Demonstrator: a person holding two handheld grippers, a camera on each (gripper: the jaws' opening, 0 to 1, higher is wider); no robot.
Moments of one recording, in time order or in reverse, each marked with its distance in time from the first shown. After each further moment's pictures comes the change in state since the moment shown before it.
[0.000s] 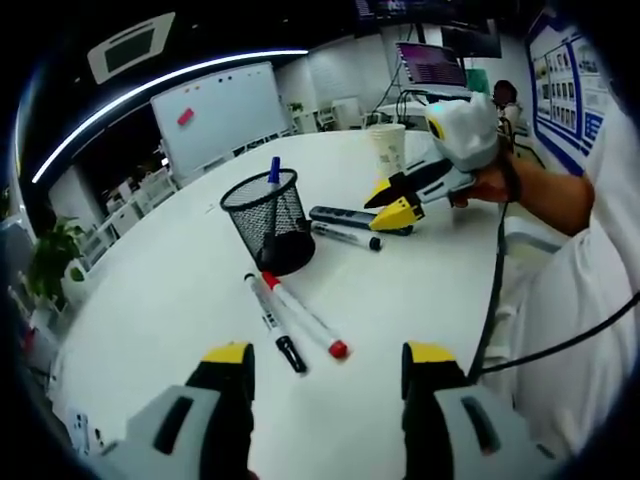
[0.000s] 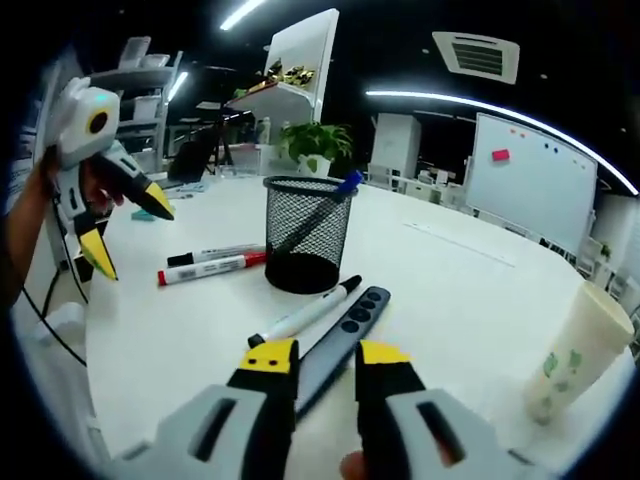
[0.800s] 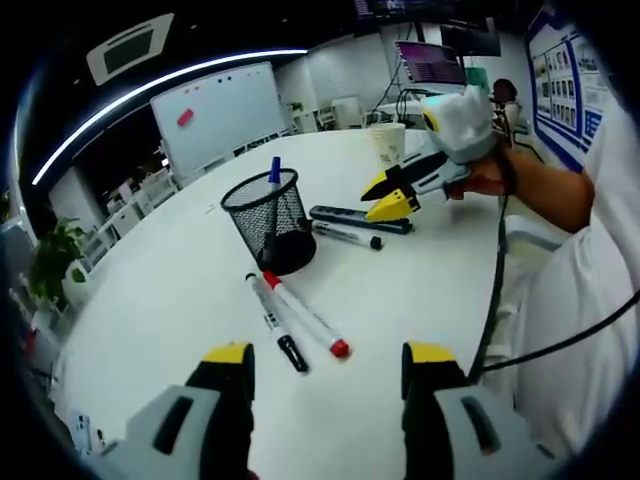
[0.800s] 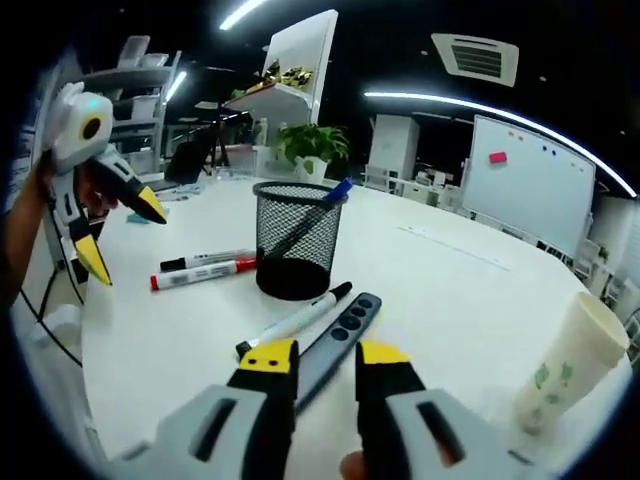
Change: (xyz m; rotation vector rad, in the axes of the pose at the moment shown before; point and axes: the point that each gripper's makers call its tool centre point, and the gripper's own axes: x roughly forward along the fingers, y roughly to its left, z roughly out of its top) left arm 0.000 0.000 -0.001 0.008 0.007 0.003; right arm 0.003 -0.008 0.005 -0.009 0.000 -0.006
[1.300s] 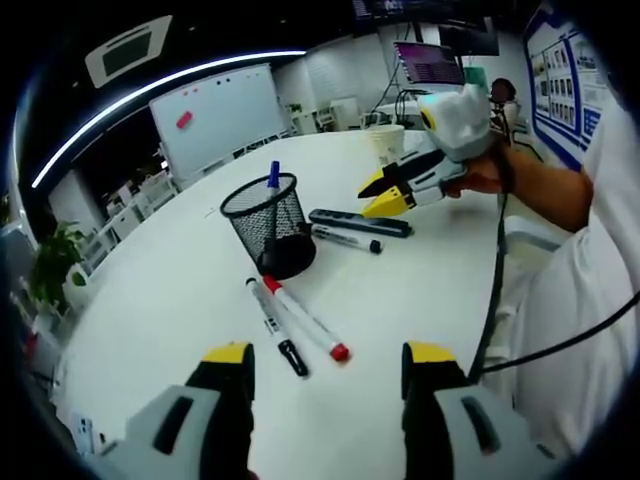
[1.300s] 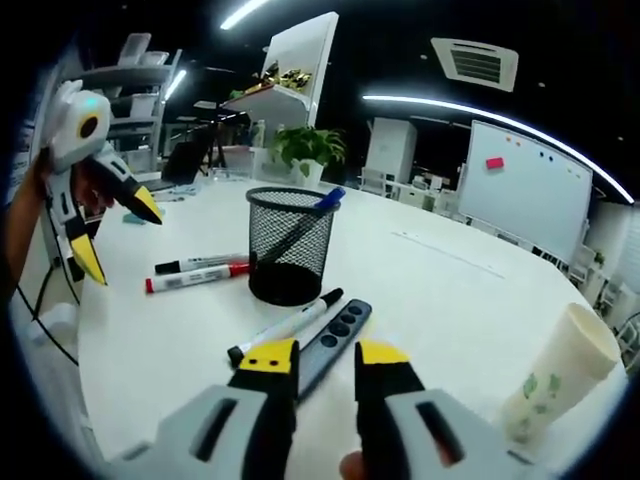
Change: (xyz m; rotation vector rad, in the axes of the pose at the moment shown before) left arm -0.001 0.000 0.005 0.011 -0.005 -0.001; right arm -0.002 -0.007 0.008 -0.017 -0.015 -0.016
